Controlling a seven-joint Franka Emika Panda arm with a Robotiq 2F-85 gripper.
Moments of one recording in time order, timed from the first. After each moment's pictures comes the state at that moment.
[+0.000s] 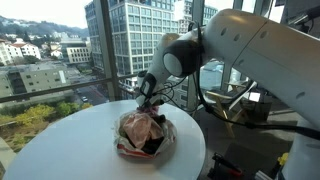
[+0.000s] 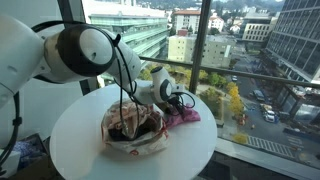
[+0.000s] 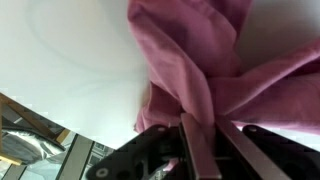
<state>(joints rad) 0.06 1.08 -0.41 -1.39 -0.10 2.80 0.73</state>
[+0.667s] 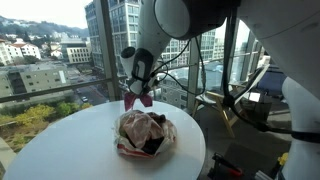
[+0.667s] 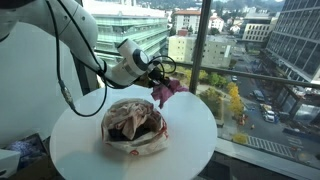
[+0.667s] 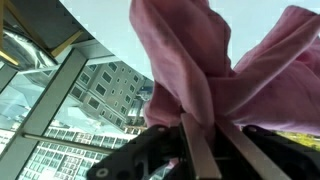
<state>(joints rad) 0.60 0.75 -0.83 -1.82 -0.30 2.93 0.79</state>
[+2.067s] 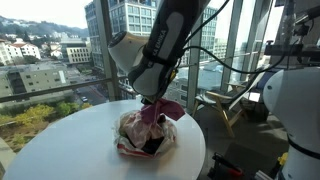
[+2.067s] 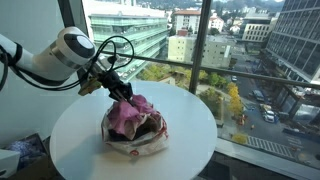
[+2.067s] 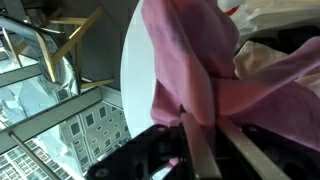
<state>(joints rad) 1.64 0.42 -1.52 -2.41 -0.41 2.46 0.51</state>
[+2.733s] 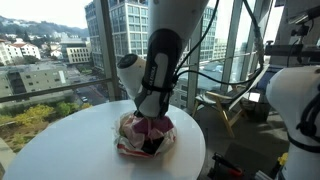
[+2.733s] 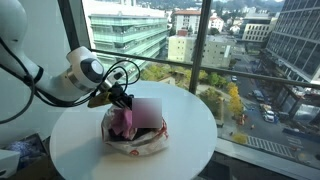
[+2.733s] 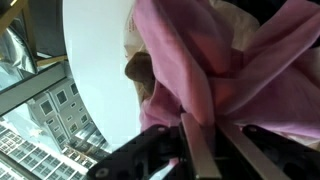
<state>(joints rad) 1.24 0.52 -1.15 -2.41 -0.33 2.86 0.53</state>
